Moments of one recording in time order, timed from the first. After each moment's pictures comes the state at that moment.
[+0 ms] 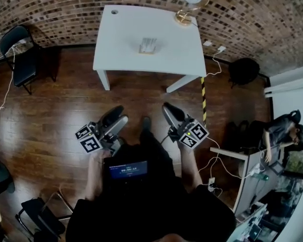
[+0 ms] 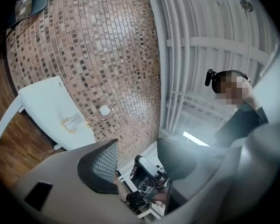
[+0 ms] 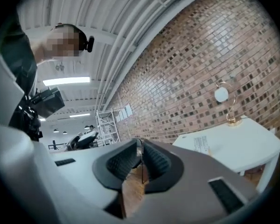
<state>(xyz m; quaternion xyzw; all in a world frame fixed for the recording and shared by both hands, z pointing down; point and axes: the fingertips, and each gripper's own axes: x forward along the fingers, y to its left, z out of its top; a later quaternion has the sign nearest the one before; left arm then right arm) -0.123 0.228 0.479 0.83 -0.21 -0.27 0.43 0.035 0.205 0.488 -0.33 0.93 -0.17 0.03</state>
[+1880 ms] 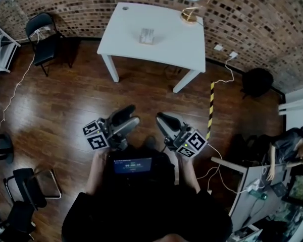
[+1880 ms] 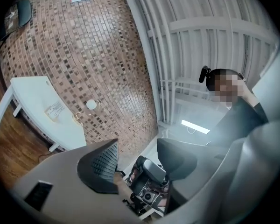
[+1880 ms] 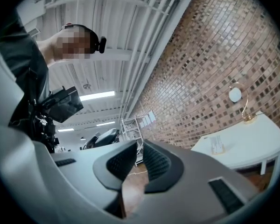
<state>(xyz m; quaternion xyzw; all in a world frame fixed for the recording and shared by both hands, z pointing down) 0.044 0.354 0.425 0.87 -0.23 -0.25 0.37 0.126 0.359 0.444 -0.19 0.96 -0.17 0.08</state>
